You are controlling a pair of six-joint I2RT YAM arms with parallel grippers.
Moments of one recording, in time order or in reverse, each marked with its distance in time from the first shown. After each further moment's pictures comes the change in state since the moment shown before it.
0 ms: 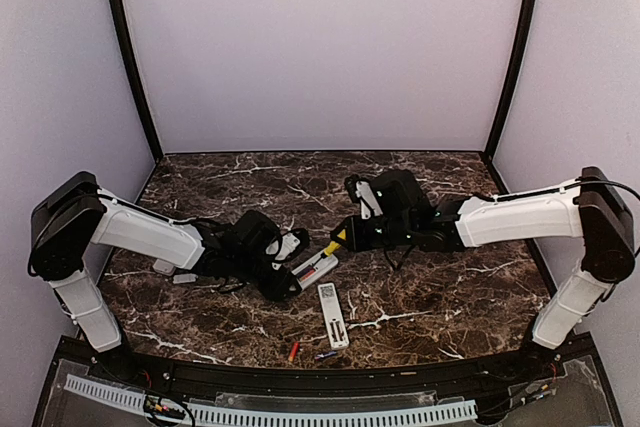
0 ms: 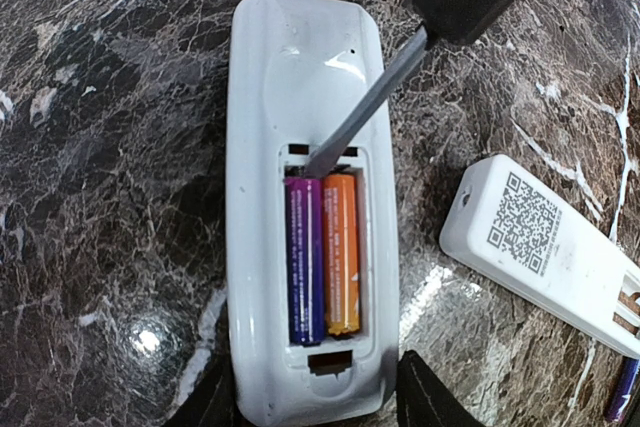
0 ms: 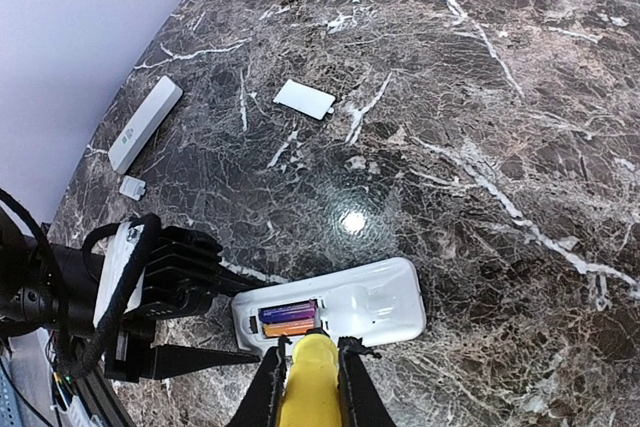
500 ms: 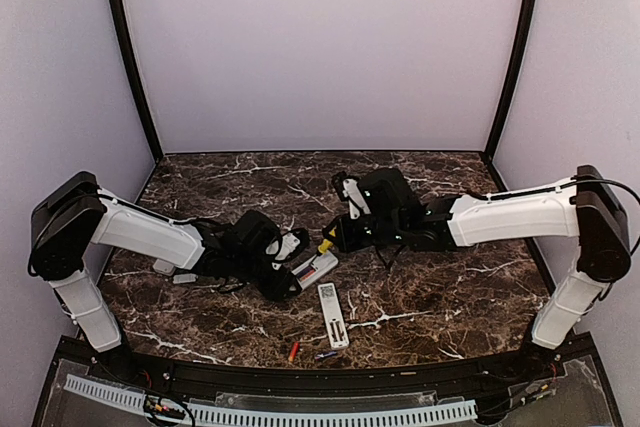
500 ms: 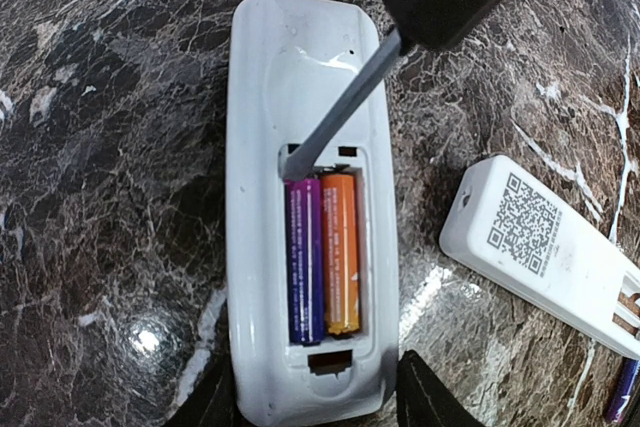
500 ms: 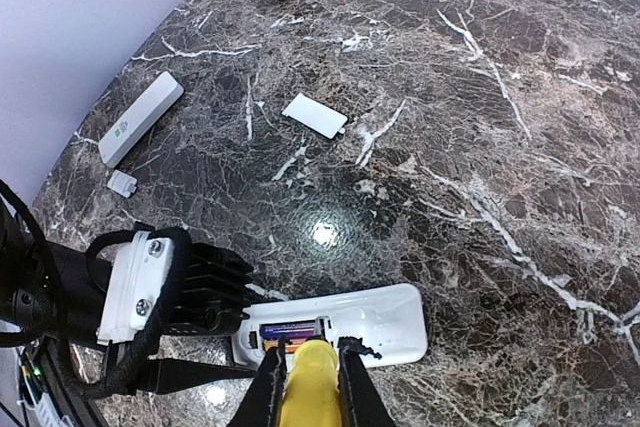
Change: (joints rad) left arm 0.000 0.001 0.000 0.002 0.001 -0.002; right arm 0.047 0.031 0.067 -0.032 0.080 -0.092
